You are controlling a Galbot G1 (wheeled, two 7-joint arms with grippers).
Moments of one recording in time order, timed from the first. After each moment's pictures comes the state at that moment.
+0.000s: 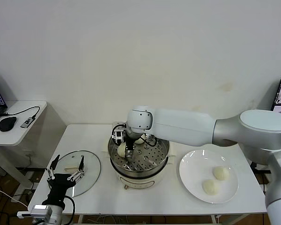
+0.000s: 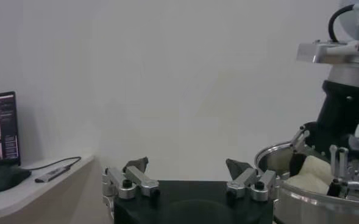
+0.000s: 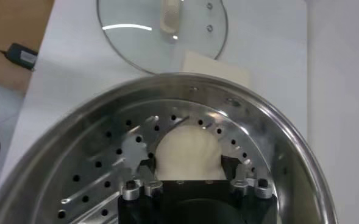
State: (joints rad) left arm 1.69 -1.21 -0.63 -2.21 -0.20 0.03 -0.15; right arm 0.48 1.29 -1.26 1.33 0.58 -0.70 -0.75
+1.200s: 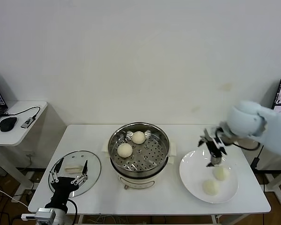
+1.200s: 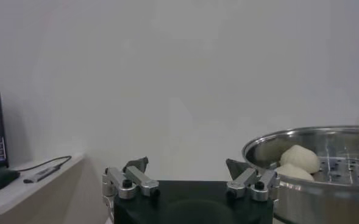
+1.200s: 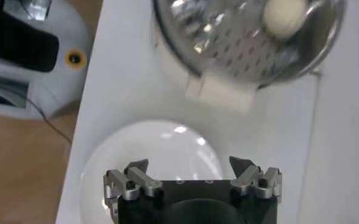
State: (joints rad) left arm 1.71 -1.20 -0.60 -2.20 -0.16 0.03 -0.14; right arm 0.41 0.38 -1.20 1.80 0.10 -0.42 -1.08
